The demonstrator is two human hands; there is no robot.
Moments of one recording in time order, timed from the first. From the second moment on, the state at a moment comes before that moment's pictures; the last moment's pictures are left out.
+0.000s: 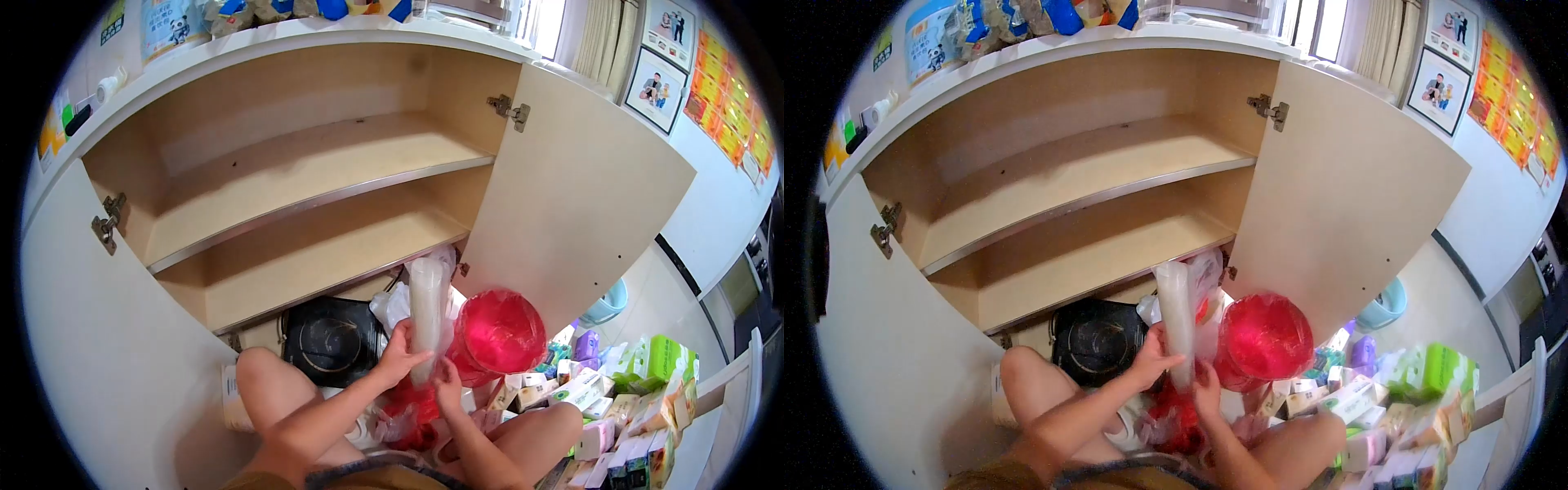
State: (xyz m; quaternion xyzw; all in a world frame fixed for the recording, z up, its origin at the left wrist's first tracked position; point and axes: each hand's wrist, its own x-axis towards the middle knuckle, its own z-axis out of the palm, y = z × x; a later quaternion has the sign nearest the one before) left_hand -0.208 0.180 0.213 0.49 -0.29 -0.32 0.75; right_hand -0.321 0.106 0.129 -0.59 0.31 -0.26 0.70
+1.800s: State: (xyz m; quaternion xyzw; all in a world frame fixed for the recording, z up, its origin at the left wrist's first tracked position) left_hand -0.130 0.218 0.345 0.65 -0.52 -0.32 0.46; right_hand -0.297 -0.009 0.458 -0.62 0.12 -0.53 0.57
